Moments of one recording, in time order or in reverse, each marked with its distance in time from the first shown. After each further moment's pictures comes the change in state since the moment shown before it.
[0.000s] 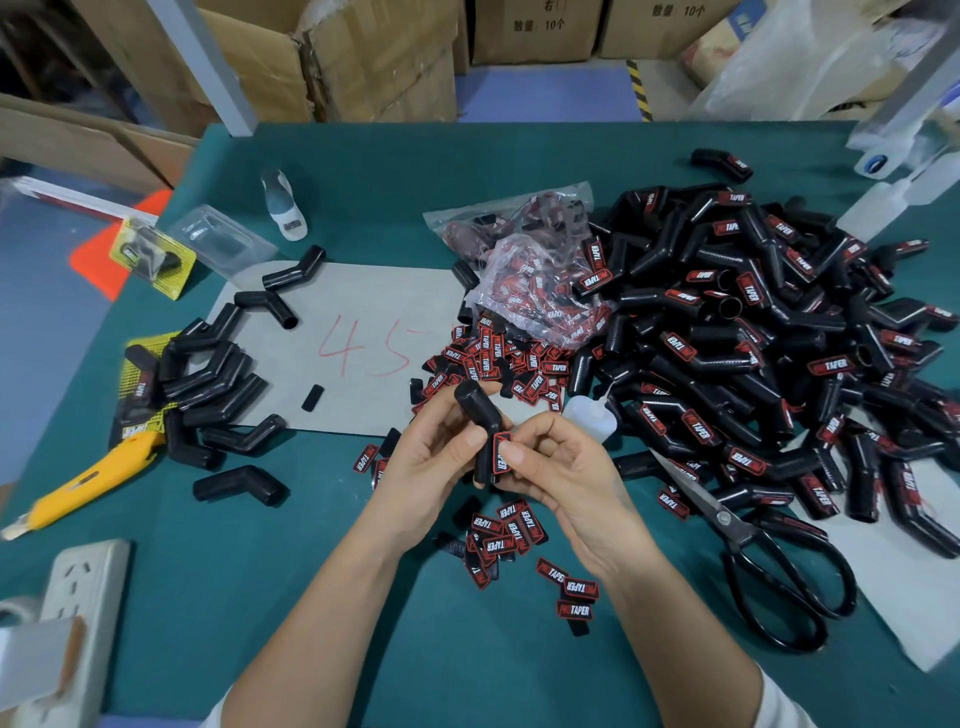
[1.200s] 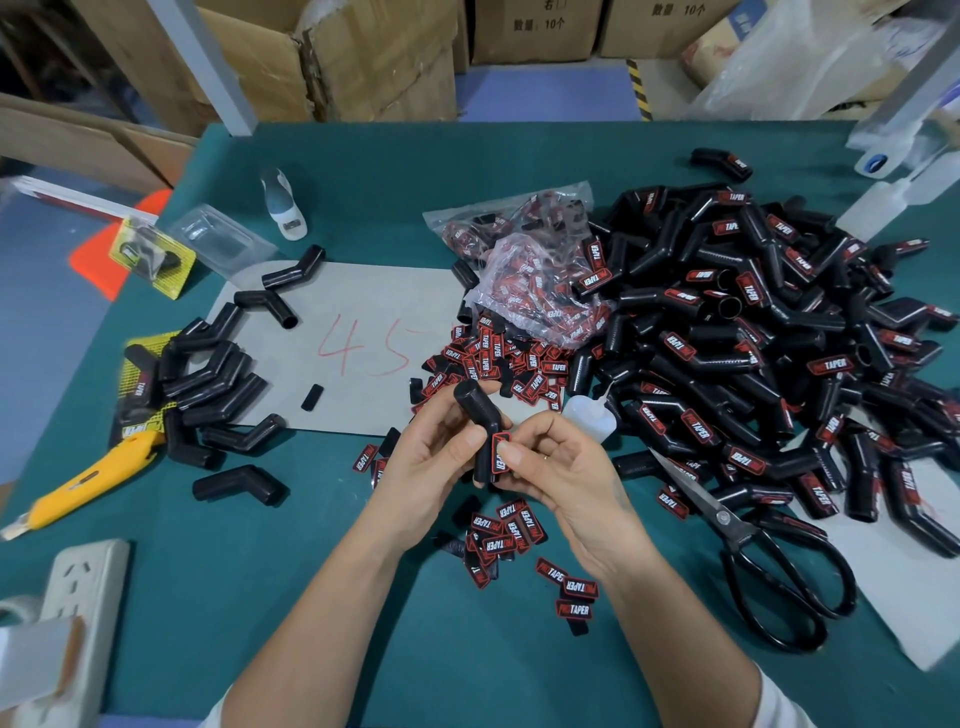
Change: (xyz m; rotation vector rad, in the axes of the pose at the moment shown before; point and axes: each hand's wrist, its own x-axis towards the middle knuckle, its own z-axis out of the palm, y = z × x) left_hand -0.001 0.000 0.001 -0.004 -0.007 0.003; right_hand -0.002 -0.002 0.002 -0.014 -0.007 -0.020
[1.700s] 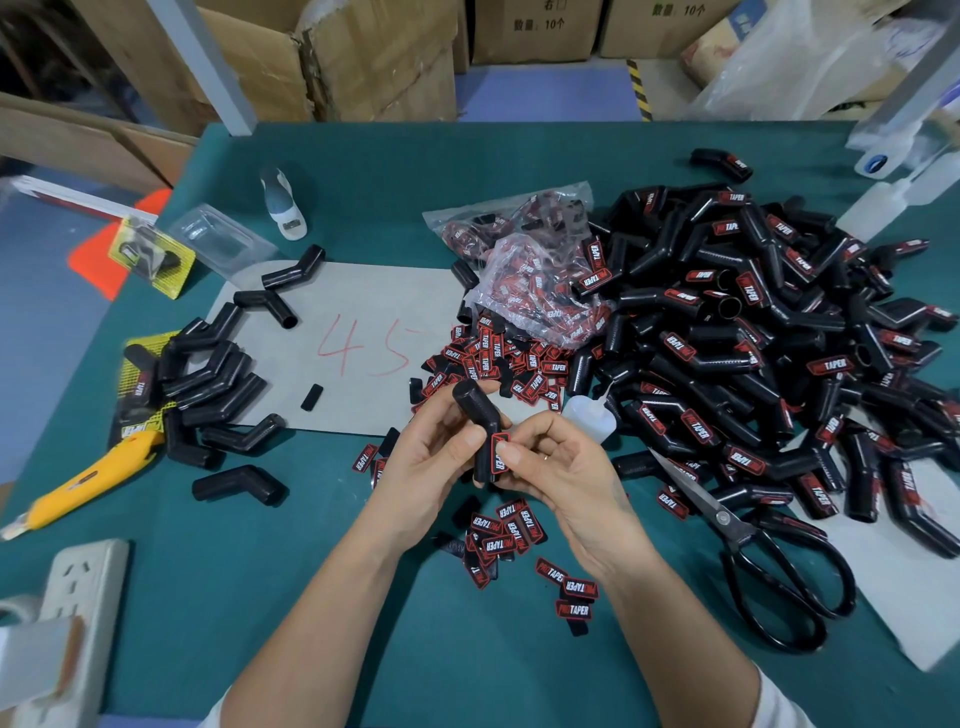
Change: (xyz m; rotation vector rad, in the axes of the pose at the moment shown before) left_hand 0.000 0.004 0.003 0.011 0.019 -0.007; right_hand 0.002 0.003 -0.002 -0.029 0.003 -0.011
